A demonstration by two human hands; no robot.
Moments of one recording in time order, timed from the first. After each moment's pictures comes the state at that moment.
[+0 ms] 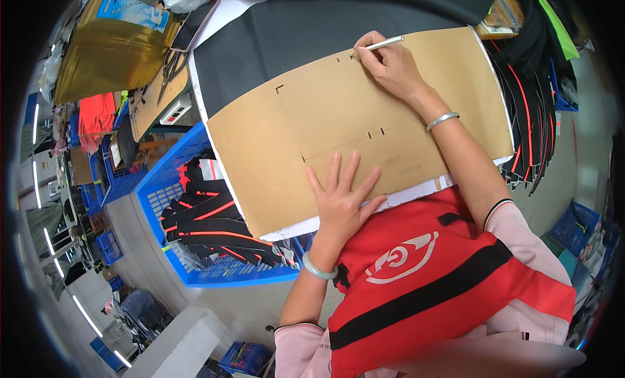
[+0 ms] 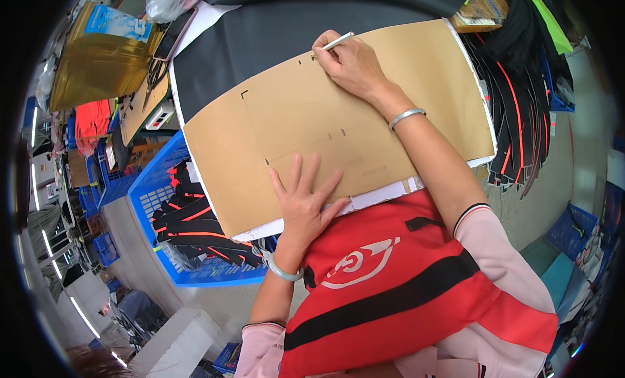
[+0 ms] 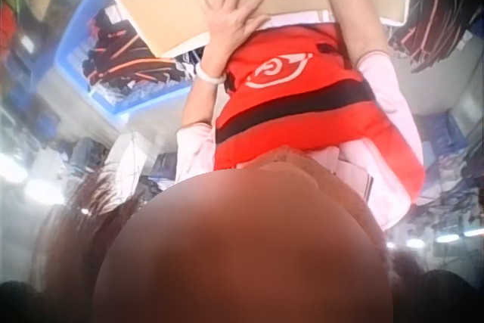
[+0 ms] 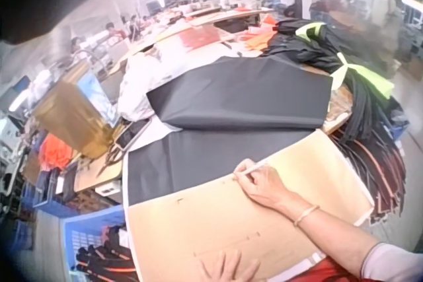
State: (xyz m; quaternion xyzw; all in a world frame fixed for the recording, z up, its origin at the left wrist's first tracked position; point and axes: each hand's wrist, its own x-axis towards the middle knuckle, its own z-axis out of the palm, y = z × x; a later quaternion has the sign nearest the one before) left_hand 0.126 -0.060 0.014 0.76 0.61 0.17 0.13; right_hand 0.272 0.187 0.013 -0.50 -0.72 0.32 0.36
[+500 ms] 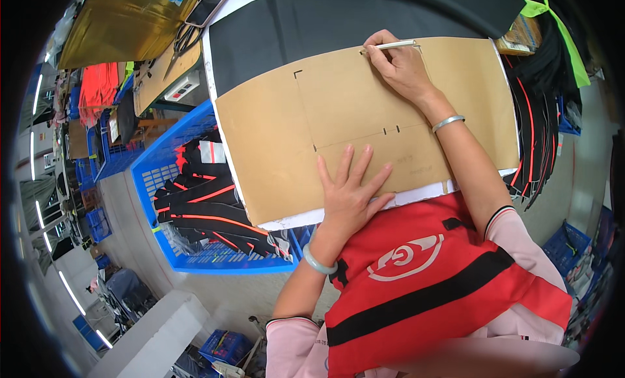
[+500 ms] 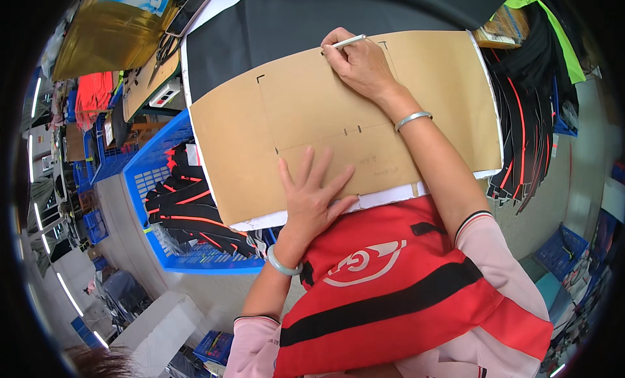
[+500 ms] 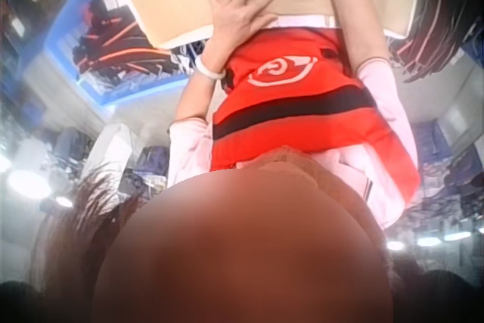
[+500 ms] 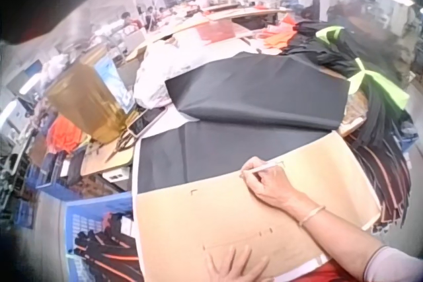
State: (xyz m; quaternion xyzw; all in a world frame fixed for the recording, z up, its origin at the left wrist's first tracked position) left_hand 0.126 -0.060 0.011 0.77 0.60 0.19 0.12; right_hand 0.254 0.184 0.011 -0.45 -0.74 0.33 0.37
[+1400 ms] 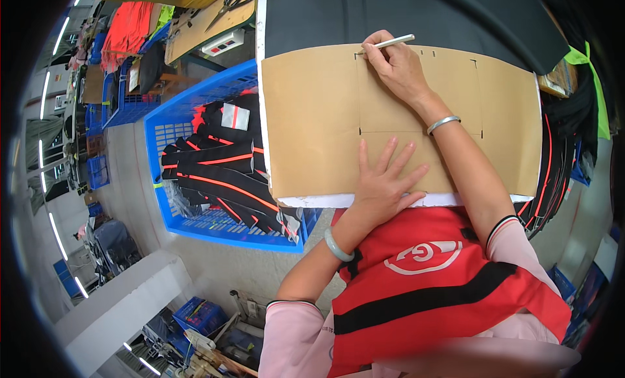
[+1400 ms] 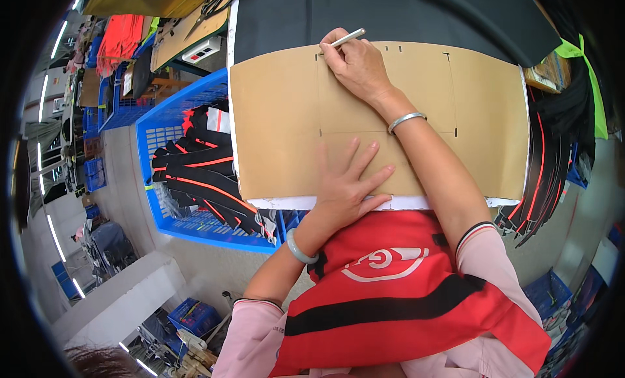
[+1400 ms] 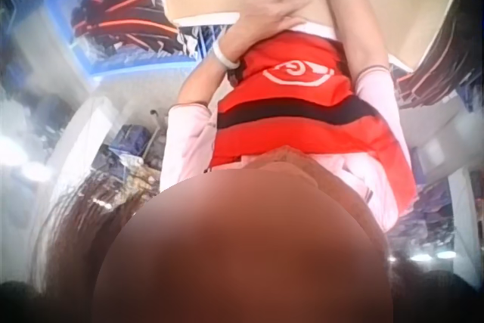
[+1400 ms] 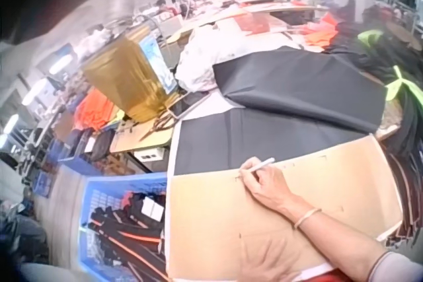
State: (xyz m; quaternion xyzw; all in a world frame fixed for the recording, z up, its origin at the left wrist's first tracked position) left_hand 0.127 -0.060 0.005 0.75 0.60 0.24 0.14; right_hand 0.158 0.167 0.001 -0.41 -0.76 0.38 0.33
